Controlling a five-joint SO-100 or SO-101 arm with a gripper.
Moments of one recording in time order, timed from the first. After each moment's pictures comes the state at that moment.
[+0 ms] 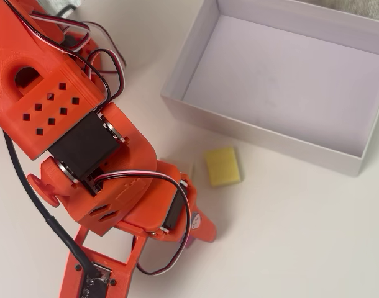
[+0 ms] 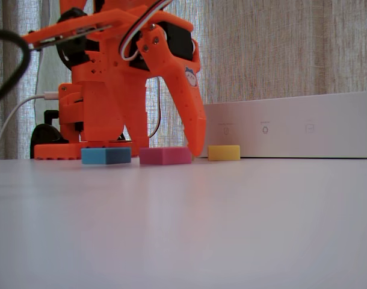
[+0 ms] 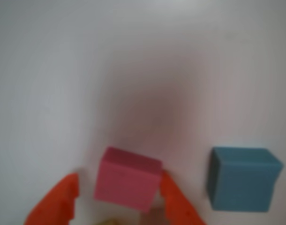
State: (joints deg) arm -1.3 102.2 131.0 59.1 -27.4
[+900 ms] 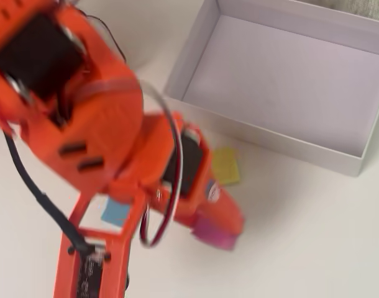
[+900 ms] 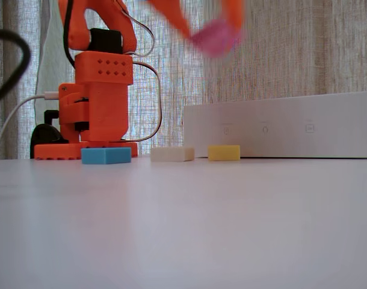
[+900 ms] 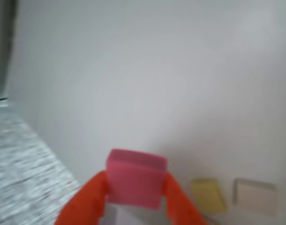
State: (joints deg) arm -11.2 124.5 115.9 64.3 -27.4
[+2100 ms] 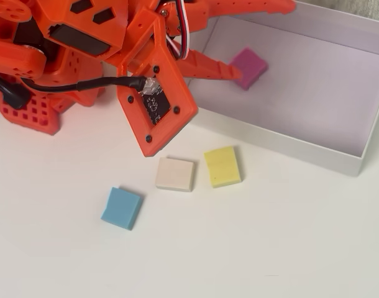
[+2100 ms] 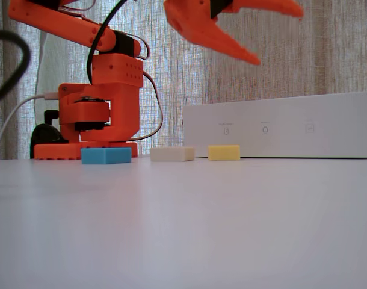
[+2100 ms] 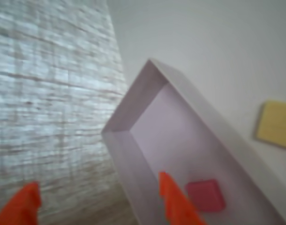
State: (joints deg) arm -38.6 160.8 149.6 53.8 -26.9
